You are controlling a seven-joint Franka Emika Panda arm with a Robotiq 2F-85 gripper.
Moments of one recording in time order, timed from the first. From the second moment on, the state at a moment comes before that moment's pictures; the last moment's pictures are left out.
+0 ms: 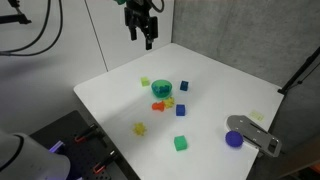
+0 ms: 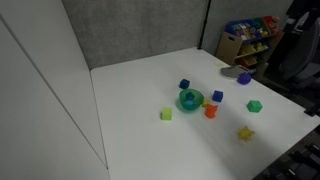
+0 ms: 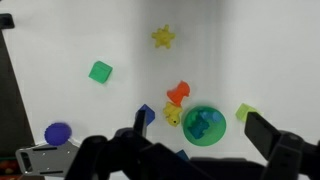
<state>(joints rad) -0.04 -0.27 -0.04 -2.10 0.01 1.79 0.04</state>
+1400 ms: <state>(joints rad) 0.21 0.45 0.09 -1.80 0.04 2.21 0.33</state>
